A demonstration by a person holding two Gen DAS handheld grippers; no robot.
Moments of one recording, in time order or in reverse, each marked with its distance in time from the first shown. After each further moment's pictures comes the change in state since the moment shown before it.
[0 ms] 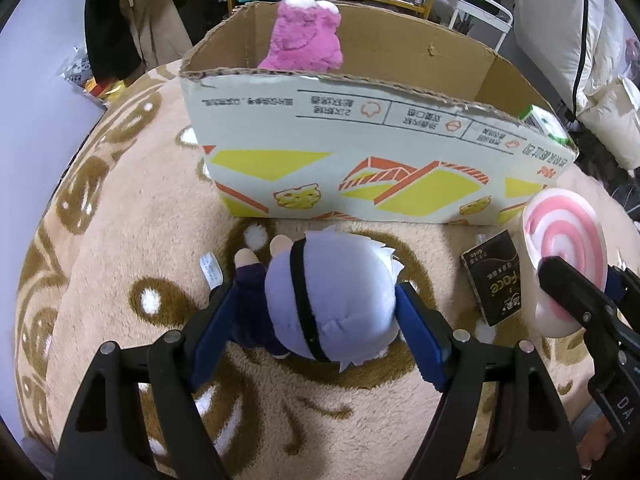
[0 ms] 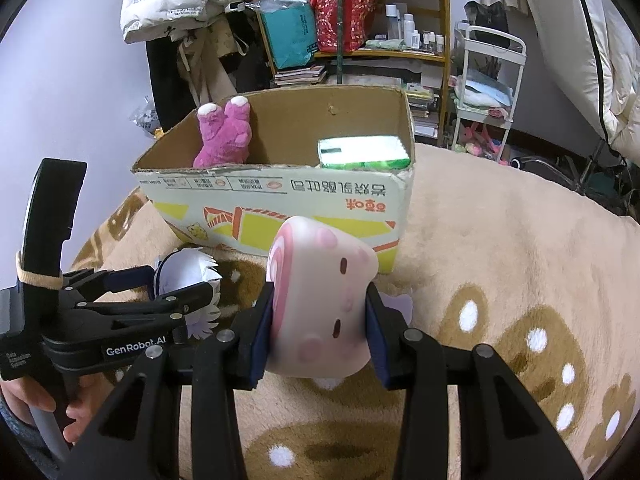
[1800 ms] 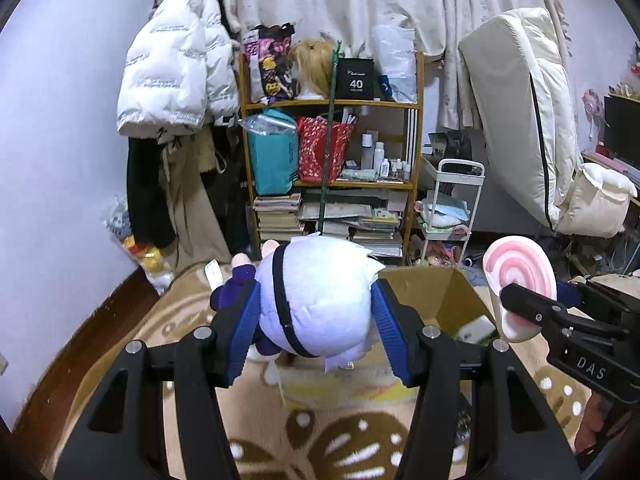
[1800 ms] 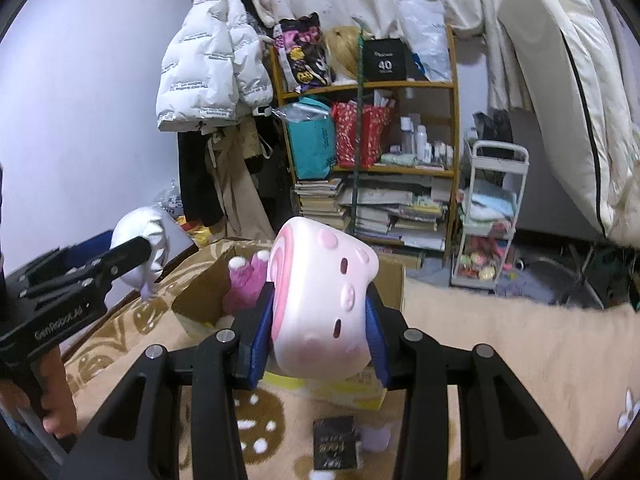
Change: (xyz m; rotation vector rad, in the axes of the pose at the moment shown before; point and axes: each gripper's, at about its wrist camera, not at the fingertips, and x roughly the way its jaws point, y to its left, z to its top) left arm -0.150 -0.001 0.048 0.083 -0.658 0.065; right arm -0.066 0.004 0.070 -0.081 -0.369 0.044
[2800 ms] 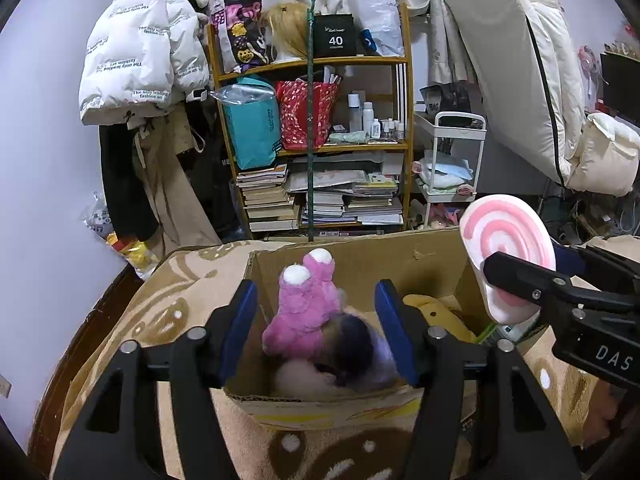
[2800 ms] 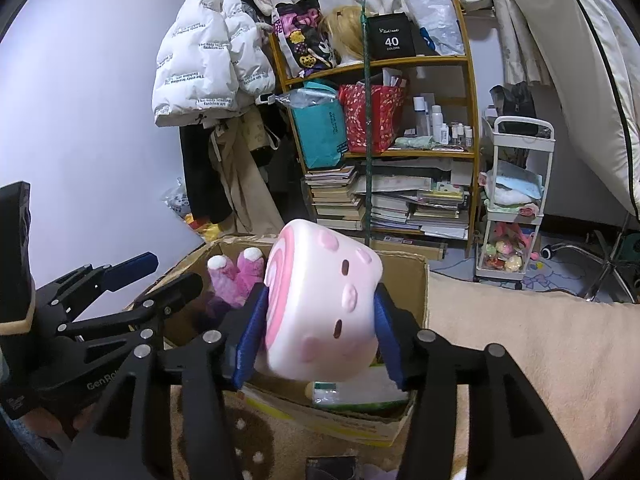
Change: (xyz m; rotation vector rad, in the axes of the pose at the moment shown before) left arm 0.086 -0.025 -0.026 0.071 0.103 -0.002; right arm 0.066 -0.023 -0.010 0.053 0.028 0.080
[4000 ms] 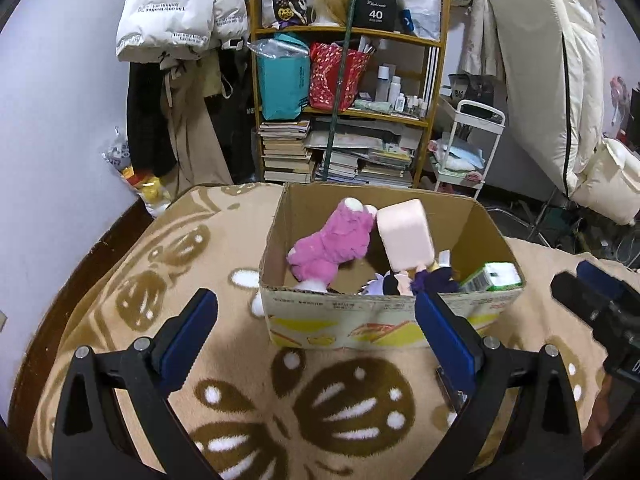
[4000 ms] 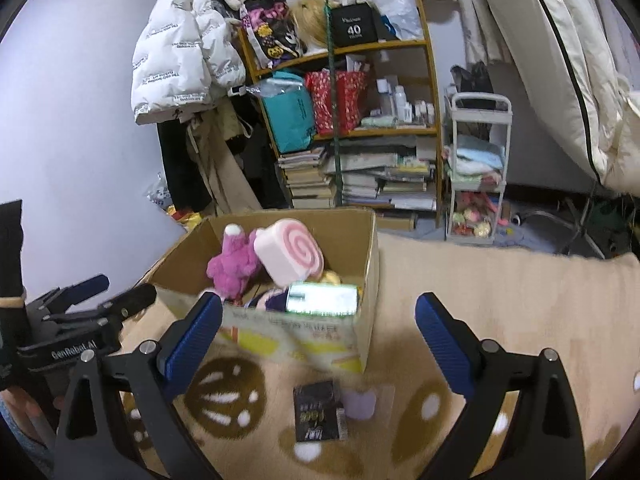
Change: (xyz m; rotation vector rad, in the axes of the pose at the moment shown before) left arm -0.048 0.017 -0.024 -0.145 0.141 0.020; right arm -0.063 -0.010 -0.024 0.081 0.075 -0.087
